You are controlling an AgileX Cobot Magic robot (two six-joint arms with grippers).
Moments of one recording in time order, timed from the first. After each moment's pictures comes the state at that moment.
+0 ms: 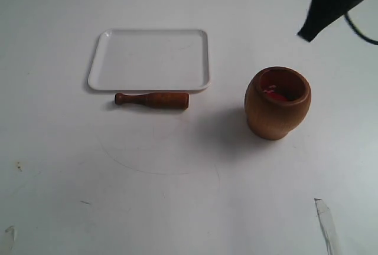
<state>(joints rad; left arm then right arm) 0.02 0.00 0.00 0.07 0.44 0.35 0.51 1.62 -1.28 -0.33 0.89 -0.41</state>
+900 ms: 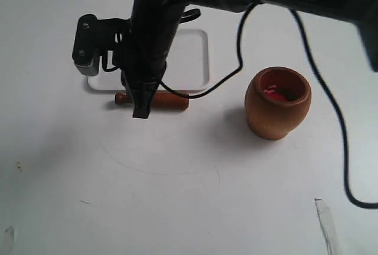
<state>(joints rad) 0.02 0.00 0.00 0.07 0.44 0.35 0.95 2.14 -1.75 0.22 1.03 -0.93</state>
